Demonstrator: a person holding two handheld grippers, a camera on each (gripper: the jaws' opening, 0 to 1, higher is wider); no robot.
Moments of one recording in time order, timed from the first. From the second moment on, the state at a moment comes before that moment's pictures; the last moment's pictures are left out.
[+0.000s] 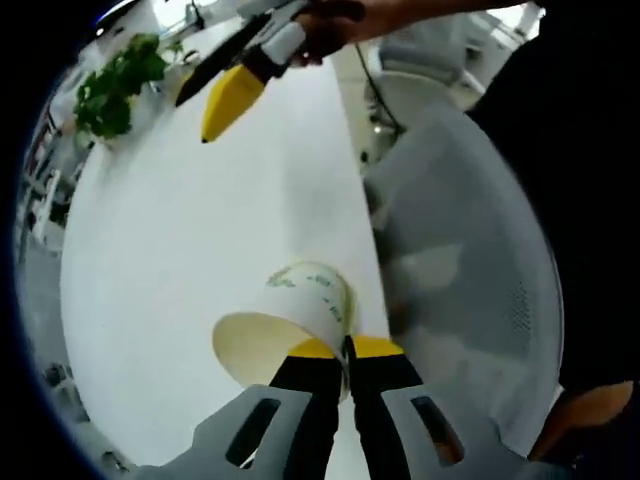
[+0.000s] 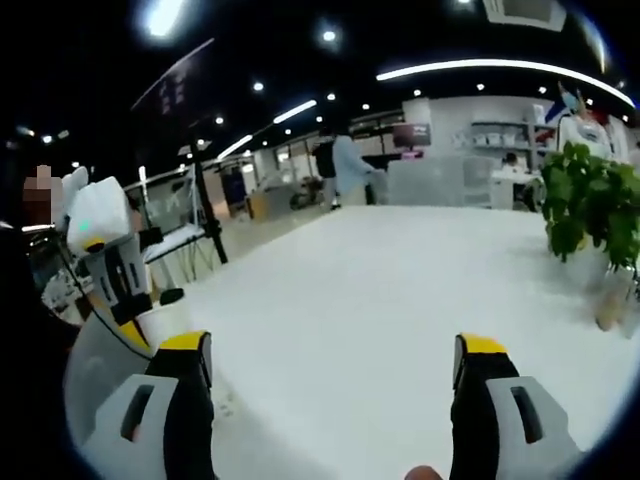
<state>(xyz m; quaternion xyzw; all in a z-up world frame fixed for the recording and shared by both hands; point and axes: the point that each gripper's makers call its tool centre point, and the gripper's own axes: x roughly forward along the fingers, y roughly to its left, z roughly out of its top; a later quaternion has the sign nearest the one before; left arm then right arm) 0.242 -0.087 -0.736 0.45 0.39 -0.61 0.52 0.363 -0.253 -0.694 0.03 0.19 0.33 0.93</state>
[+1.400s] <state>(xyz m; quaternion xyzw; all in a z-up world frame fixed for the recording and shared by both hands) 0.238 -0.085 -0.741 0.36 0.39 -0.62 0.57 0.362 -0.252 -0.708 0.05 0.20 0.32 0.92</state>
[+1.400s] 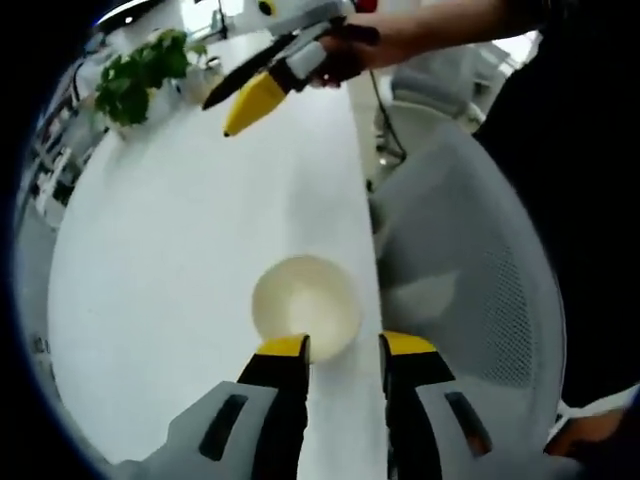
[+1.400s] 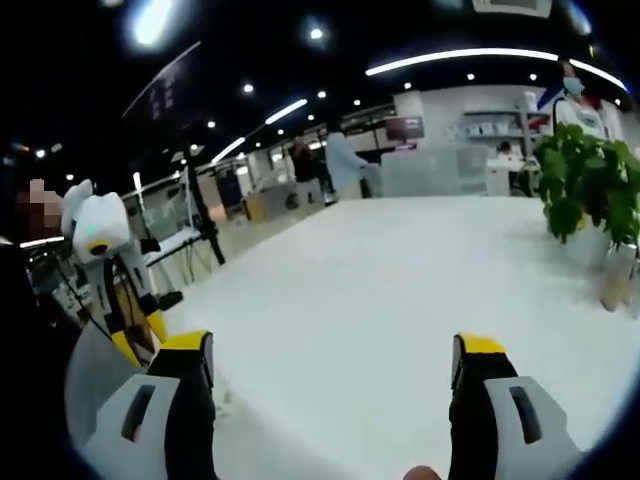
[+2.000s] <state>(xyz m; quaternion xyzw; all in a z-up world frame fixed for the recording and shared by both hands) 0.271 -0.095 -0.693 0.16 0.34 -0.58 0.73 0.370 -0.248 -0.709 0.04 0.22 0.33 0.92</state>
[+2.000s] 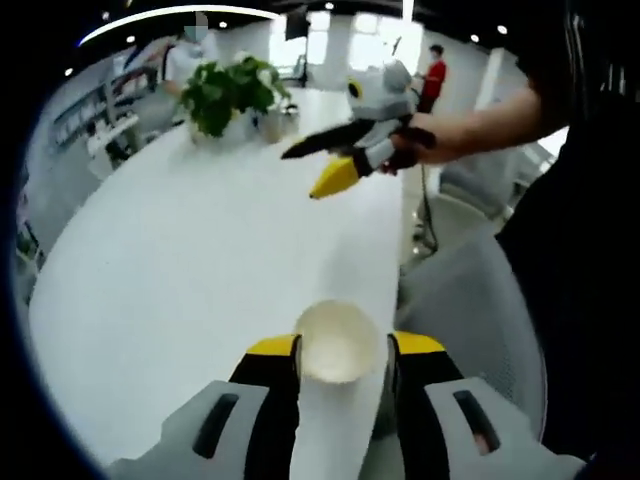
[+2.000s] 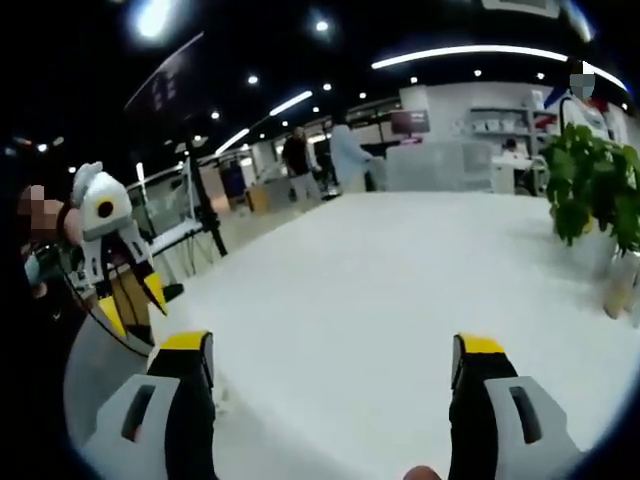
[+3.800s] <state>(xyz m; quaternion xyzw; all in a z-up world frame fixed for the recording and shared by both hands) 0.285 -0.002 -0.670 0.07 0.21 -0.48 0.85 0.281 -0.209 -0.709 -0.13 0.21 0.47 0.85</state>
